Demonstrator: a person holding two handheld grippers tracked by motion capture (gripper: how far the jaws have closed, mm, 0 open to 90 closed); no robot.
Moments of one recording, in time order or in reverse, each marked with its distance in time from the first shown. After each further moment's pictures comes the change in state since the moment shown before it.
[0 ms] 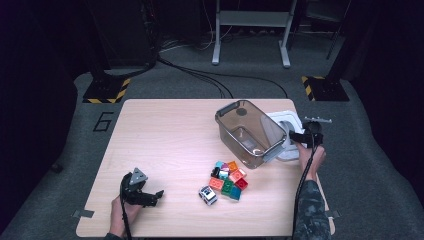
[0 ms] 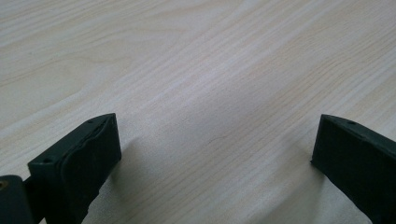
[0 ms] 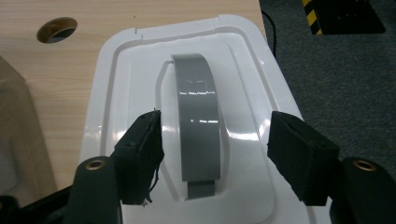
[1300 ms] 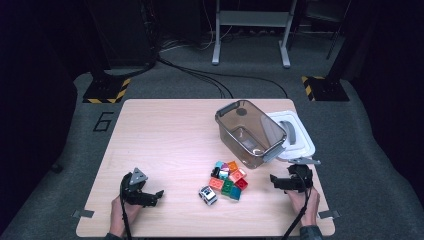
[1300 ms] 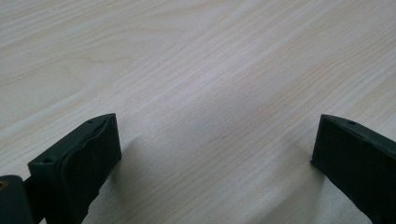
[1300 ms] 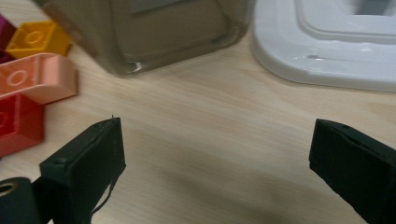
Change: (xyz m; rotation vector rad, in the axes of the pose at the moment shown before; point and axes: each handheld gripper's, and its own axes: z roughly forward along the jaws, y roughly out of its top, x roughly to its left) left arm 0.000 0.000 0.000 0.000 0.000 0.001; right arm 0.064 -0.113 -0.083 0.083 0.246 -0.213
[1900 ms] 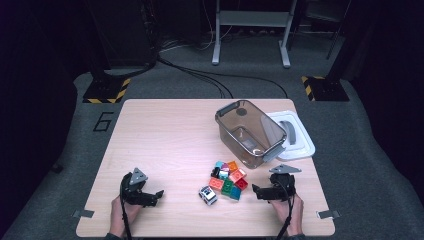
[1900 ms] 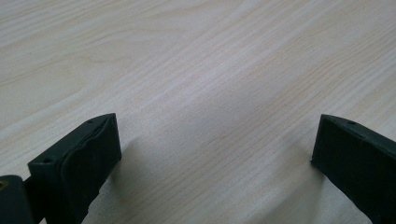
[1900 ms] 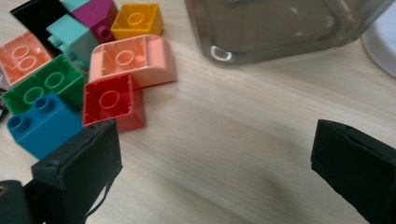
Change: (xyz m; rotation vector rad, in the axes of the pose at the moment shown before) left arm 0.000 0.000 0.000 -0.001 0.000 -0.003; right arm 0.058 -0.009 0.004 0.011 0.086 -0.076
